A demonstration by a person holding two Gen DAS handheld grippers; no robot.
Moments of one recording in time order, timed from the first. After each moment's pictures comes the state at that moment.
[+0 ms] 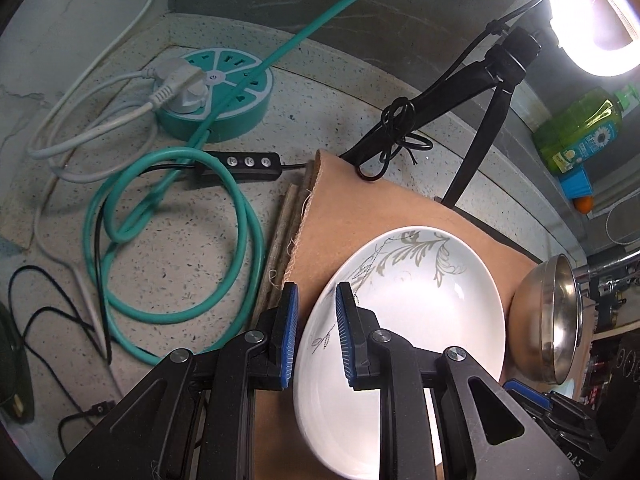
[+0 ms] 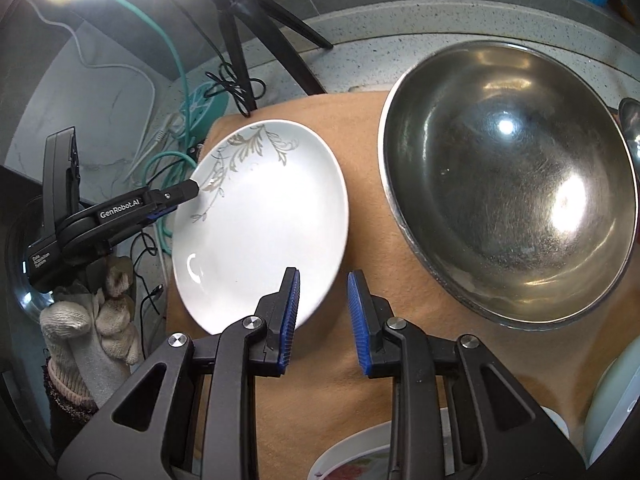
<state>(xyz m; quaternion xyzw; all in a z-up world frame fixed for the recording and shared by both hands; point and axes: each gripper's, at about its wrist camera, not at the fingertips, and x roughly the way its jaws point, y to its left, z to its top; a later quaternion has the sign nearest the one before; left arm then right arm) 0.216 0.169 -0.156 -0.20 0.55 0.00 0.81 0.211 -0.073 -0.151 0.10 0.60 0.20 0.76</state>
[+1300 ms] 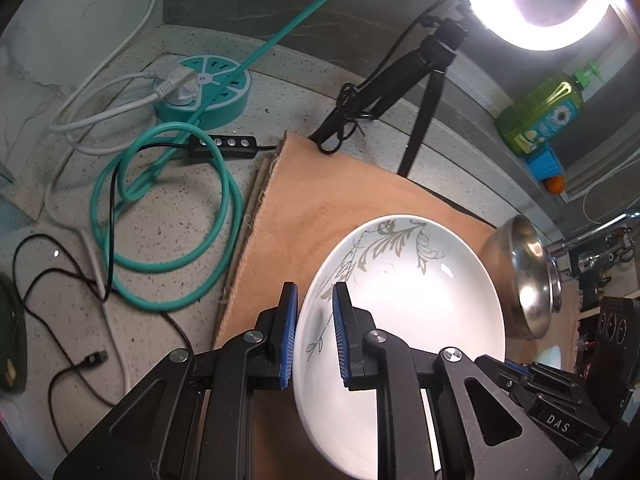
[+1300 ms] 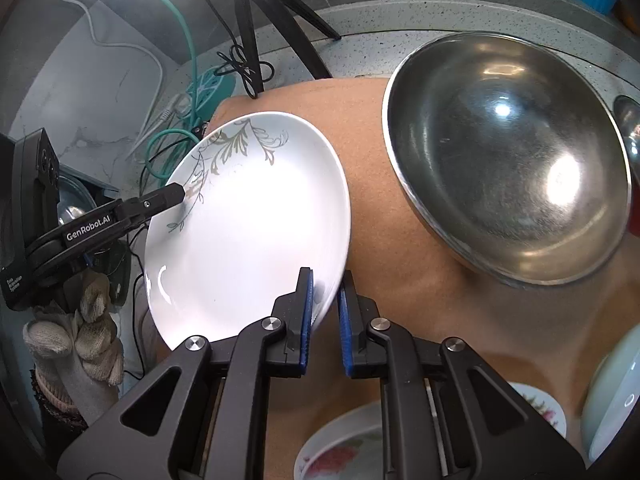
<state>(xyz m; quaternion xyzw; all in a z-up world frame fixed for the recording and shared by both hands) 0.161 0.153 -0.127 -0.20 0.53 -0.03 0.83 0.193 -0.065 -0.147 0.08 0.60 0.21 0.77</state>
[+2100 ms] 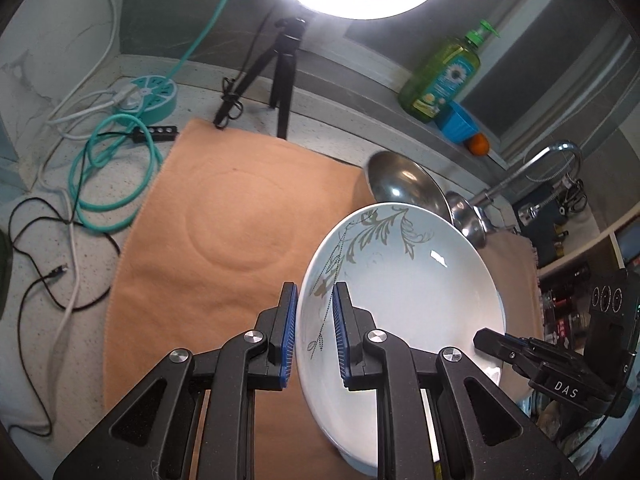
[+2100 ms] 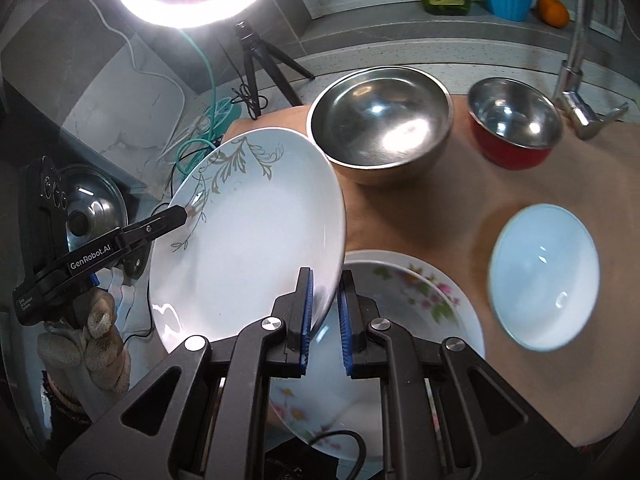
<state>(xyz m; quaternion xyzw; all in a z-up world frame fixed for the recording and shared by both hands) 0.072 0.059 -0.075 -0.18 0.49 -0.09 0.85 0.101 -0.169 -0.082 0.09 0.54 0.20 0.81</state>
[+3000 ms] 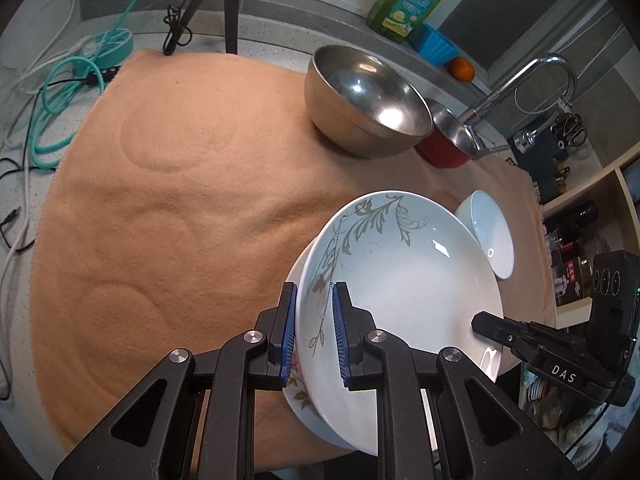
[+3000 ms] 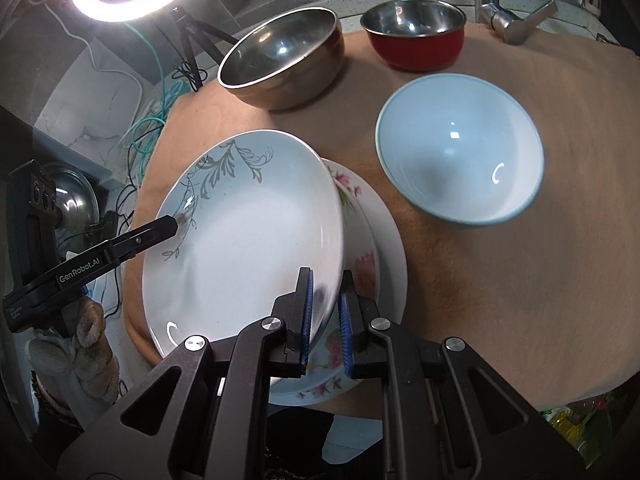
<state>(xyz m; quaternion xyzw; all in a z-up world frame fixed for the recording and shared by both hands) 0.039 -0.009 -0.120 -0.15 0.55 -0.12 0.82 0.046 -0.239 -0.137 0.12 0.57 0.15 0.80</state>
